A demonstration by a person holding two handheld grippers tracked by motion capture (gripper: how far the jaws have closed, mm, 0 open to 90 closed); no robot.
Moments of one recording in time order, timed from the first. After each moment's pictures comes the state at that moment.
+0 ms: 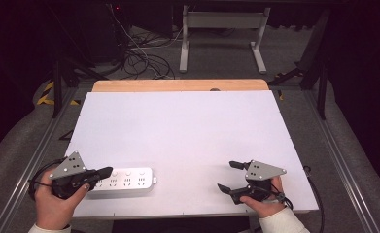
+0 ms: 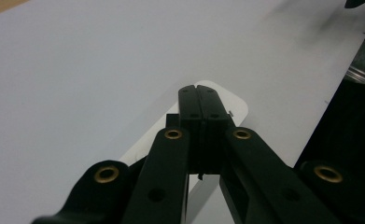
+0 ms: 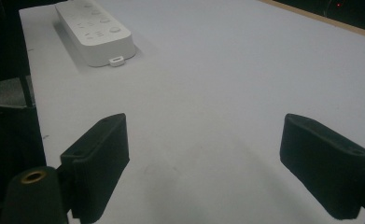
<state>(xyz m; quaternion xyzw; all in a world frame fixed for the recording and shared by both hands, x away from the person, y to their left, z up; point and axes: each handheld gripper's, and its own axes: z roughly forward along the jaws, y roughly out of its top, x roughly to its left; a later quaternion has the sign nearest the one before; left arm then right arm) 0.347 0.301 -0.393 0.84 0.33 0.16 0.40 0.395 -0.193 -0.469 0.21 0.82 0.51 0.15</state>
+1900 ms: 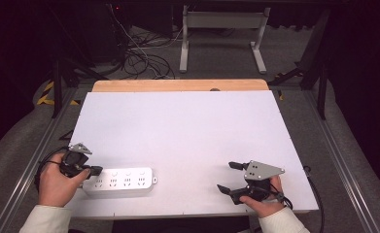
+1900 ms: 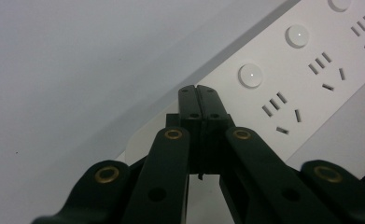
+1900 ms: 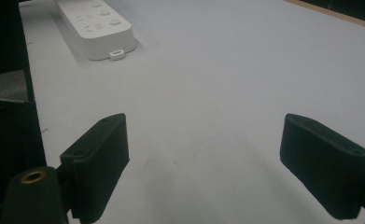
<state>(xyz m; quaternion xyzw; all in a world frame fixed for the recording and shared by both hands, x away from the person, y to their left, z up) 0.408 0.329 -0.434 0.86 0.45 0.07 0.24 0.397 -0.192 -0.471 0.21 0.83 0.50 0.15</state>
